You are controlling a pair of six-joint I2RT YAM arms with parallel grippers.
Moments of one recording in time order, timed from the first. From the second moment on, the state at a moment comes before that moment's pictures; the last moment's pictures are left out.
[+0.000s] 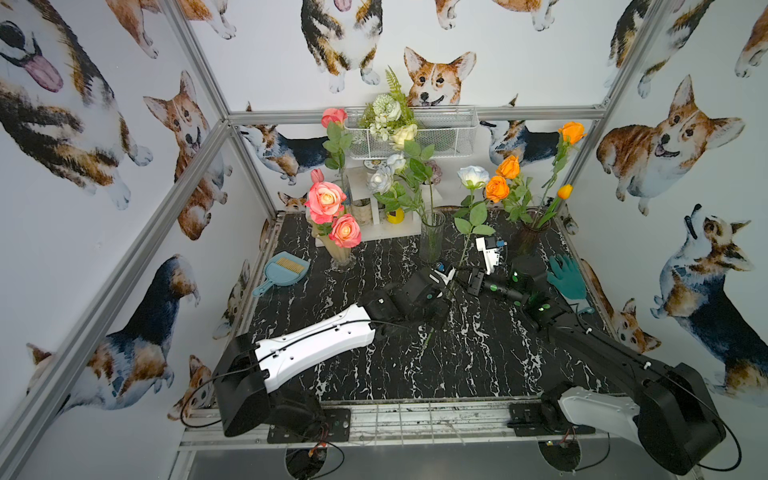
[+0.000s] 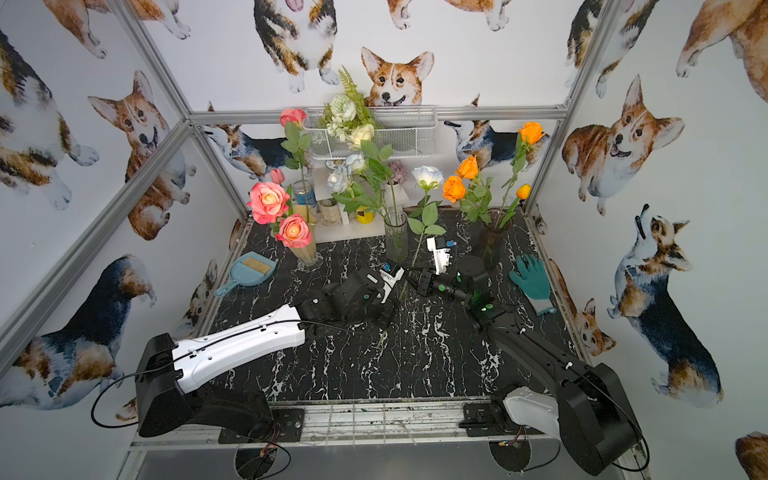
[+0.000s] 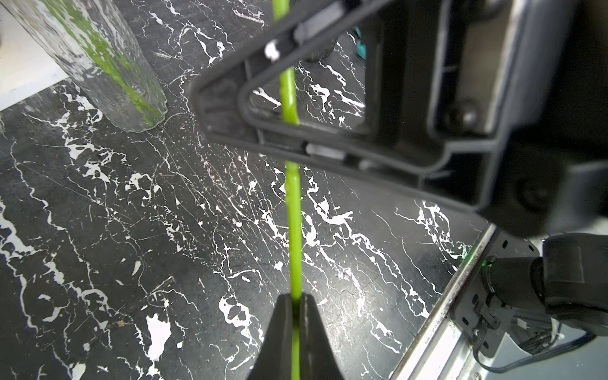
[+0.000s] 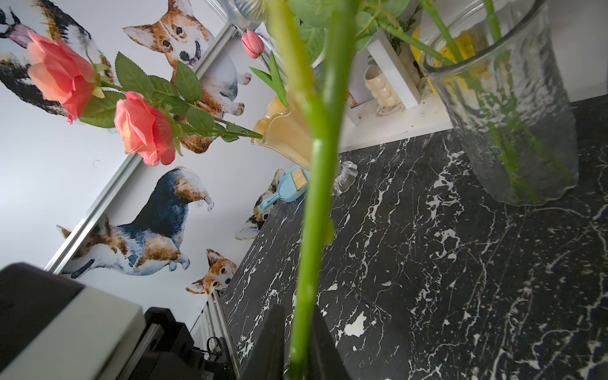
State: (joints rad) left arm -0.99 1.42 1.16 -0.47 -0.08 -0.34; right arm 0.41 1.14 0.65 0.32 -0.56 0.70
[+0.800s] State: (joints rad) left arm -0.77 1.18 0.78 -0.39 -0.08 -0.42; right arm 0.41 1.26 1.13 -0.03 -0.31 0.37
